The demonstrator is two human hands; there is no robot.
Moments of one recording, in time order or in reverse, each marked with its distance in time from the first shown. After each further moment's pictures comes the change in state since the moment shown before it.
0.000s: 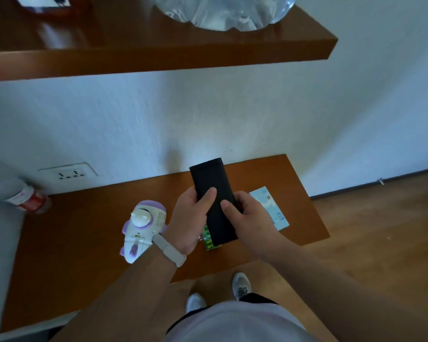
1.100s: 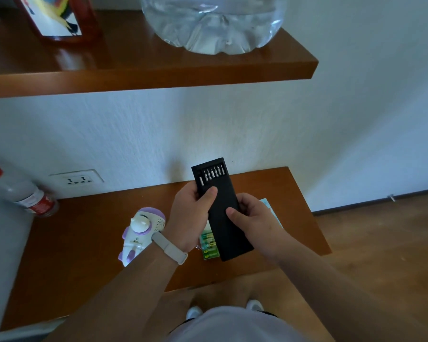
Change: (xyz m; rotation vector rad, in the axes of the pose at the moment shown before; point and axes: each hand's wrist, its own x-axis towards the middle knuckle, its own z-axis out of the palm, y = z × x) left_hand 0.000 0.021 0.017 0.119 0.109 0.158; right_hand 0.006 -0.004 -0.031 0.085 -0.133 0.038
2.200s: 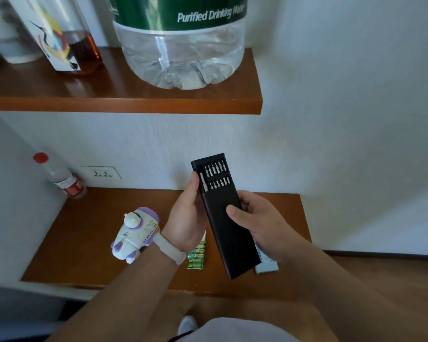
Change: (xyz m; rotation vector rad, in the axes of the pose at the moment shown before) left_hand -0.005 0.034 0.084 -0.442 0.063 -0.032; right_hand 0.003 -0.042 -0.098 0.156 -0.415 -0.133
